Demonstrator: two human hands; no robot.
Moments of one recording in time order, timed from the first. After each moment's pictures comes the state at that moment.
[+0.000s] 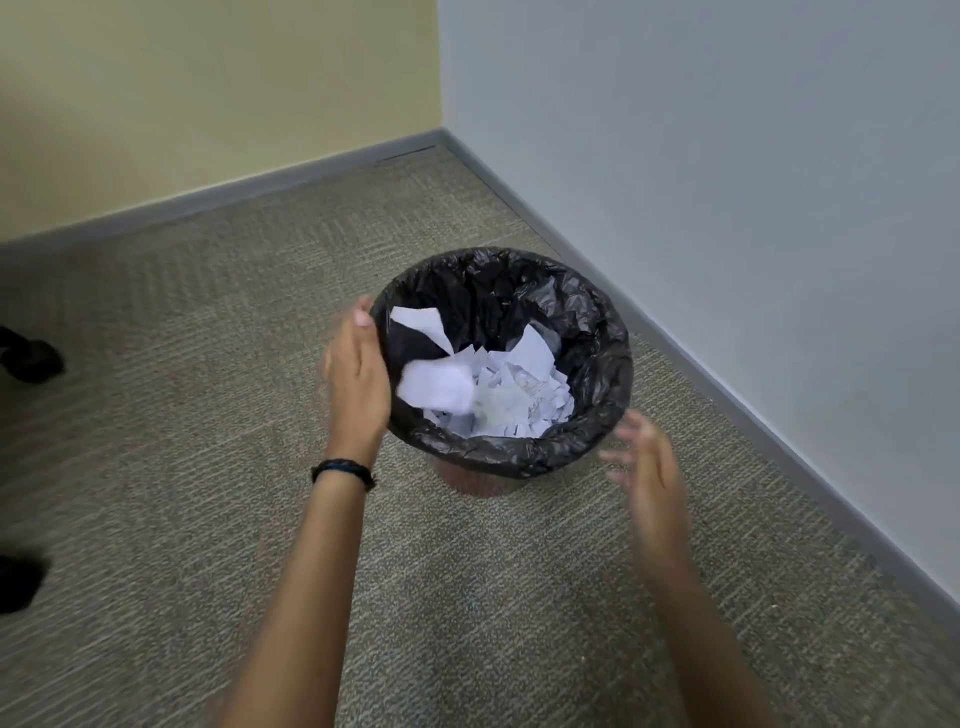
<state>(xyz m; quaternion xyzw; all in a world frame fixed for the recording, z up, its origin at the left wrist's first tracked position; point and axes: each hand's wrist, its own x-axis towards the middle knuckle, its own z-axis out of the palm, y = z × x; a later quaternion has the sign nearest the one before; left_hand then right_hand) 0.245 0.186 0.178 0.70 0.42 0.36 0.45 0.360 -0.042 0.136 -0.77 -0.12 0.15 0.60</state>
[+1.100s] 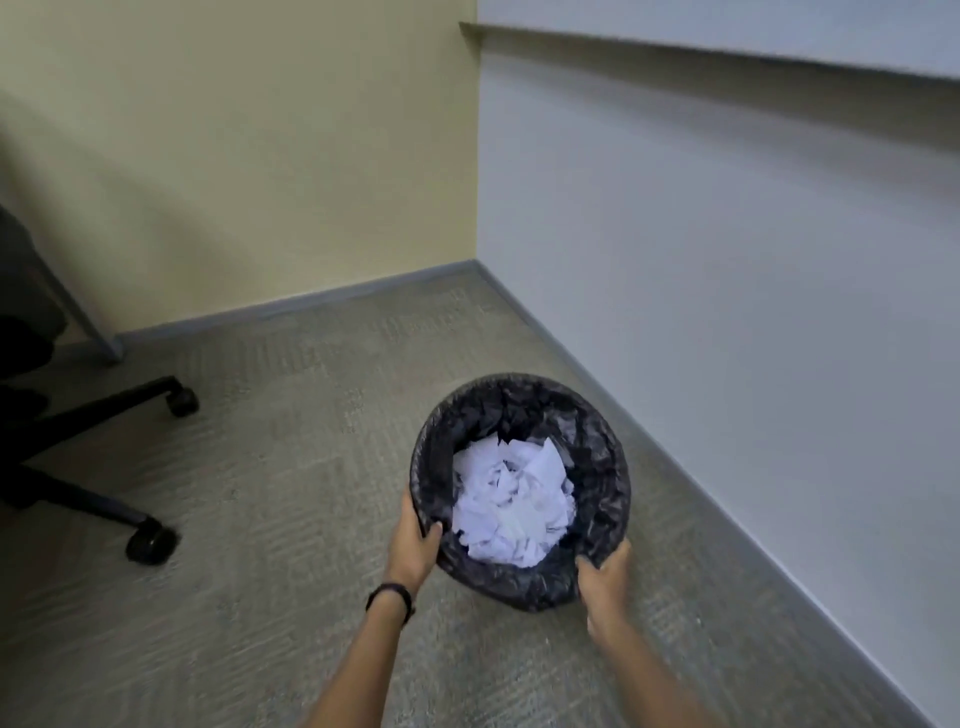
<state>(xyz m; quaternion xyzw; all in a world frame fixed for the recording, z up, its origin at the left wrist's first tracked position) 0.110 -0.002 0.235 0.68 0.42 0.21 0.57 0.258 -0.153 0.211 -0.76 0.00 0.27 0.59</state>
